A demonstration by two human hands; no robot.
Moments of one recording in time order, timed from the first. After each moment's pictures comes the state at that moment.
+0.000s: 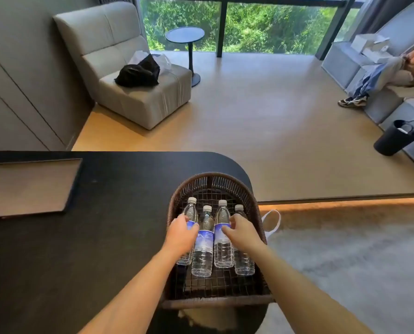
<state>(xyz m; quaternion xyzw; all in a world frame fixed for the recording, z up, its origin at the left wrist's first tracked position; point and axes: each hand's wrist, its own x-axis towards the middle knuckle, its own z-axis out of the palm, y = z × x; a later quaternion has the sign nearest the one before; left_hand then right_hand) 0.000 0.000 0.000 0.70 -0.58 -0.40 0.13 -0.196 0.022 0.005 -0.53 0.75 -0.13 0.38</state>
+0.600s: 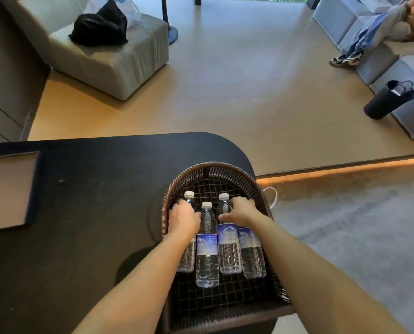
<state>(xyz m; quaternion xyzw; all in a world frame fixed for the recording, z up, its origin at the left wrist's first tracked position) -0.023 -0.090 -0.058 0.73 -0.60 -0.34 0.00 -0.202 -0.073 -0.036 -0.49 0.78 0.05 0.38</state>
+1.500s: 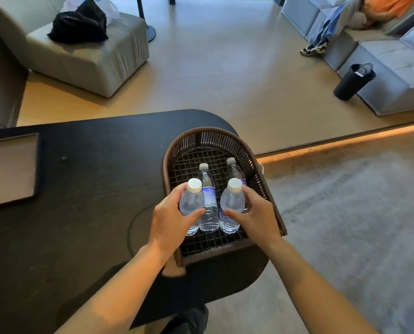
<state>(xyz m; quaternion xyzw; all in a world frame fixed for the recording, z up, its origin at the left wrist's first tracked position) 0.067 0.064 0.016 0.51 -0.70 -0.39 0.31 -0.146 0.131 0.024 -0.52 0.73 -0.34 0.27</state>
